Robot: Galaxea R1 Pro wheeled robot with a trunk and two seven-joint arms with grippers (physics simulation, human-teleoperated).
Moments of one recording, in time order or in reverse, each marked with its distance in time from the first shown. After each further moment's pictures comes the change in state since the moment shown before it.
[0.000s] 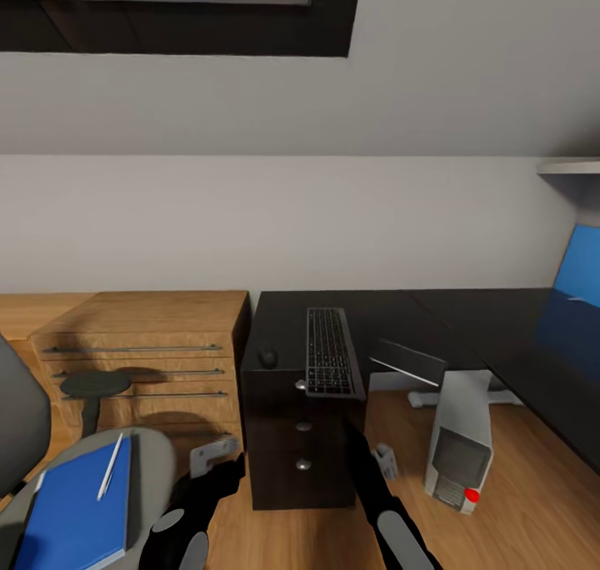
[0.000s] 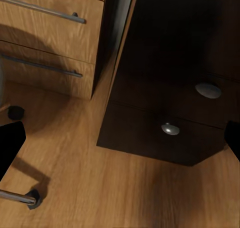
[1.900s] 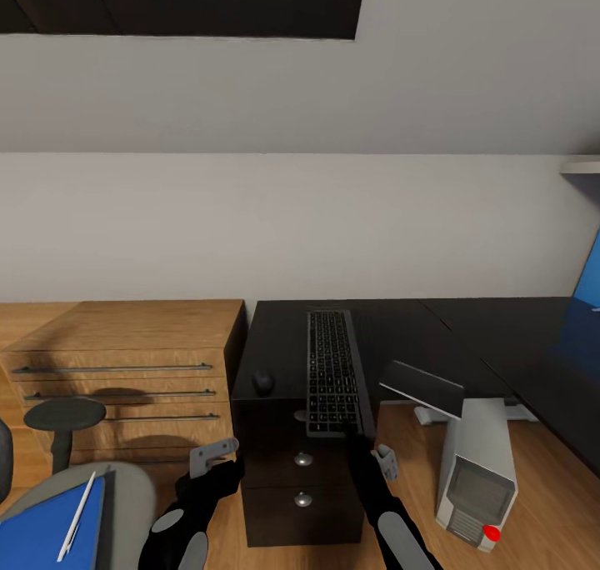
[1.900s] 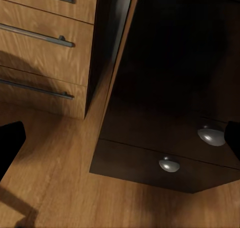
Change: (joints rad) left arm 0.000 0.002 0.001 0.000 0.002 0.000 -0.001; right arm 0.000 -0.002 0.001 0.005 0.002 -0.006 -0.001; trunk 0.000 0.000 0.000
